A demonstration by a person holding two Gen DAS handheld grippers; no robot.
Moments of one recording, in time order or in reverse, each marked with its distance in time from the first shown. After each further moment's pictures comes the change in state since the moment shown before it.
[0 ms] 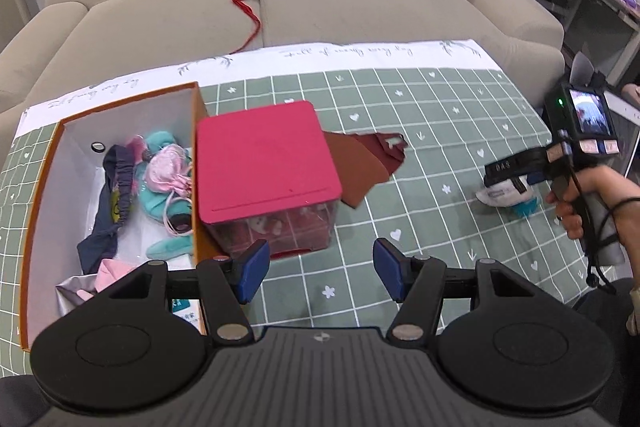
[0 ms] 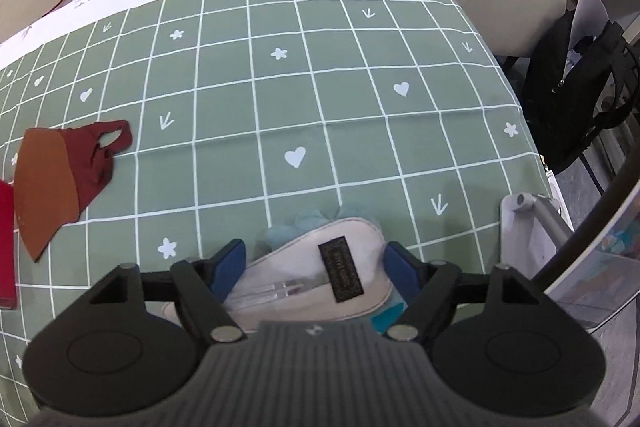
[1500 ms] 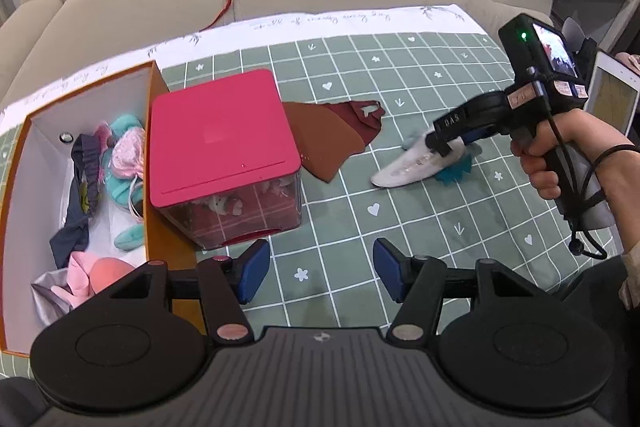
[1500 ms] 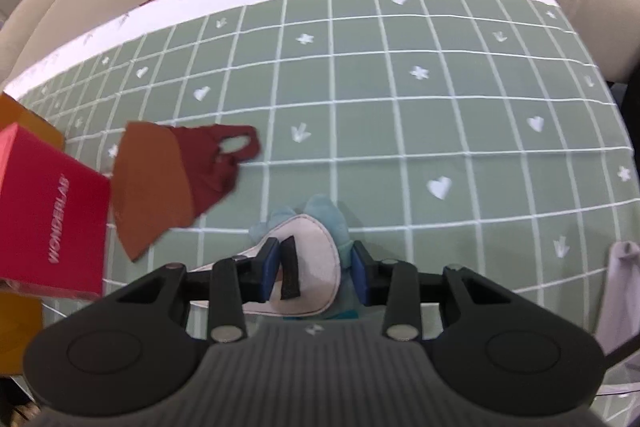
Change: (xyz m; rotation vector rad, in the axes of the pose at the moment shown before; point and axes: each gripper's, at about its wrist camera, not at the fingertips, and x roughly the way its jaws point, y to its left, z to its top) left arm 0.027 -0.024 -0.003 0.050 0.086 -0.034; right arm 0.004 0.040 0.022 -0.081 -0.002 0.294
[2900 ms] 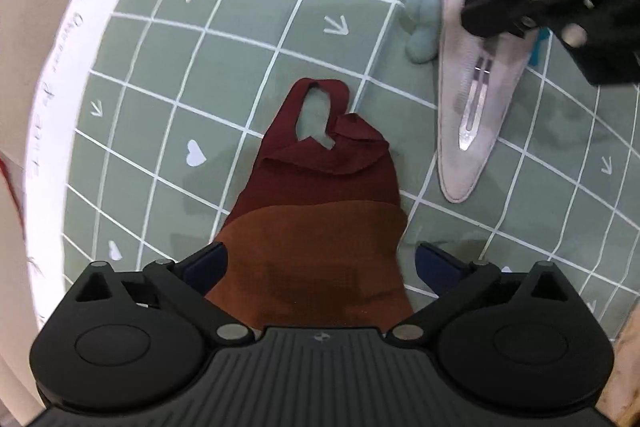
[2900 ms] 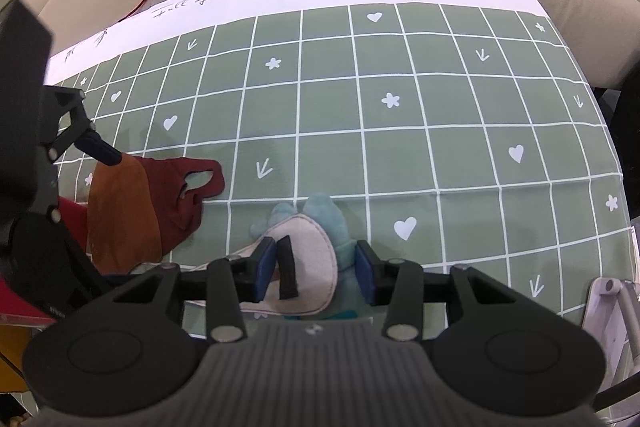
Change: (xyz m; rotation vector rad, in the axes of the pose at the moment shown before) left arm 0.253 -0.064 0.139 0.979 0.506 -0.027; right arm 0.004 -0.024 0.023 -0.002 -0.003 -0.030
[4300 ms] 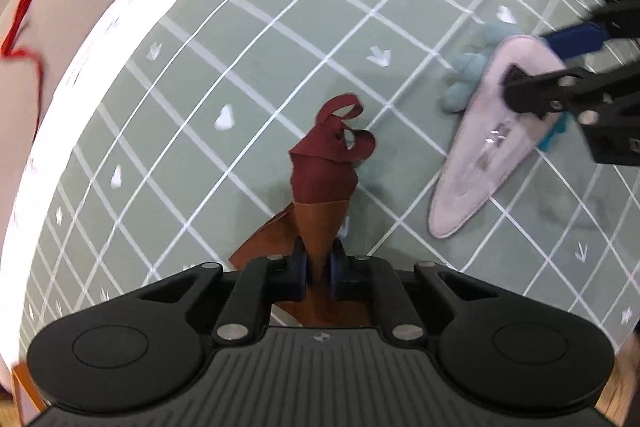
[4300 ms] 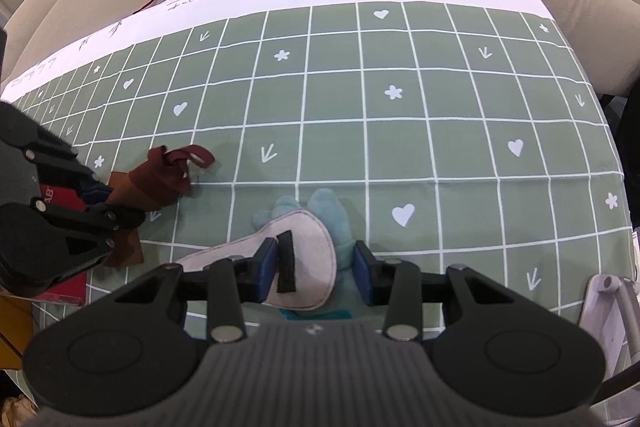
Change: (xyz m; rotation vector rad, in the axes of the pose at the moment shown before) left arm -0.027 -0.005 -0.031 -0.353 -0.121 0.007; right arm -0.006 -0.005 -0.010 -0.033 -0.008 0.023
